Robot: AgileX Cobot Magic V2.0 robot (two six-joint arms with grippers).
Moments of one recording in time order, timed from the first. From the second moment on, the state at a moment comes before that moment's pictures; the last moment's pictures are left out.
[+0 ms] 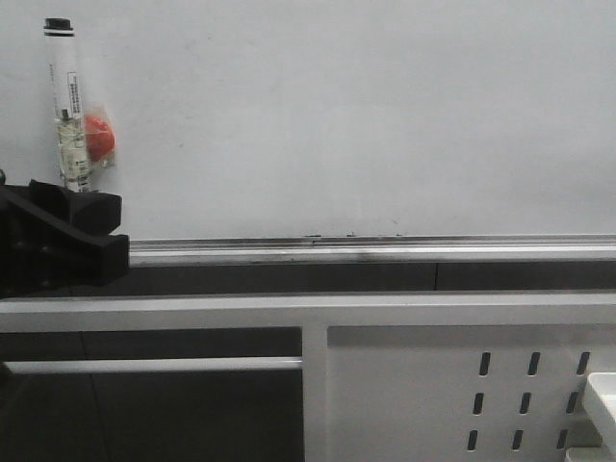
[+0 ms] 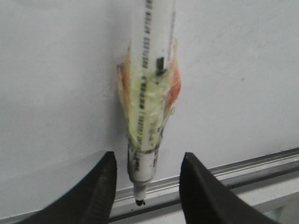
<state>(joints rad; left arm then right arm) -0.90 1.60 -0.25 -0.64 -1.14 0.15 -0.06 0.28 -0.40 0.20 0.45 -0.01</state>
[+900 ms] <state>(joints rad) -0.90 1.60 -0.25 -0.60 -1.14 0.16 -0.06 0.28 -0.40 0.20 0.42 -0.01</state>
